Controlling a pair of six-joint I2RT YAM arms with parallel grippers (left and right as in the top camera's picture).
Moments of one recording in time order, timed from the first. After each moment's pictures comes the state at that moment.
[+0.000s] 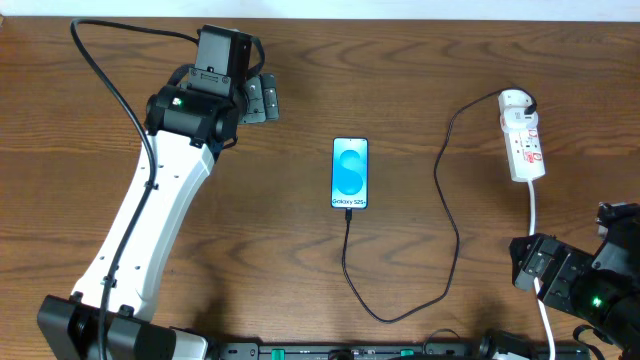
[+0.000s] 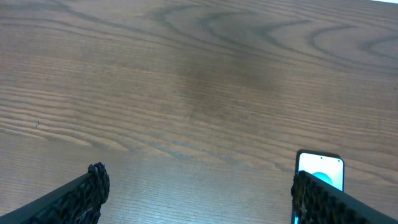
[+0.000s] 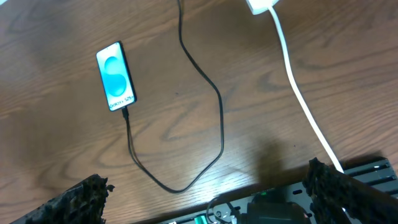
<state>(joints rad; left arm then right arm) -0.28 1.58 1.55 -0.89 -0.19 -0.33 -0.30 0.87 1.55 -1.69 -0.22 0.16</state>
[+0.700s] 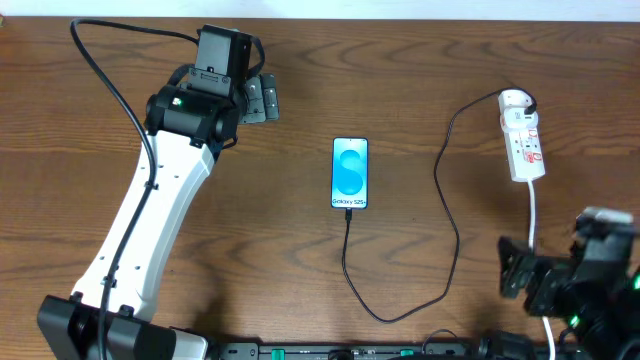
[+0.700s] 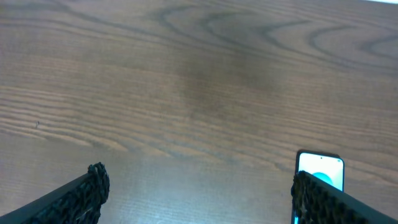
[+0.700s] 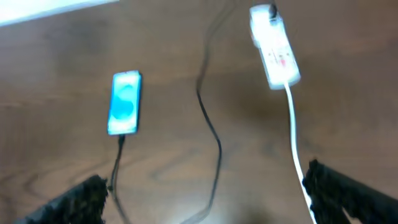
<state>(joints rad) -0.28 1.58 1.55 -0.89 -0.19 -0.33 -0.20 0.61 1.27 -1.36 -0.24 0.01</state>
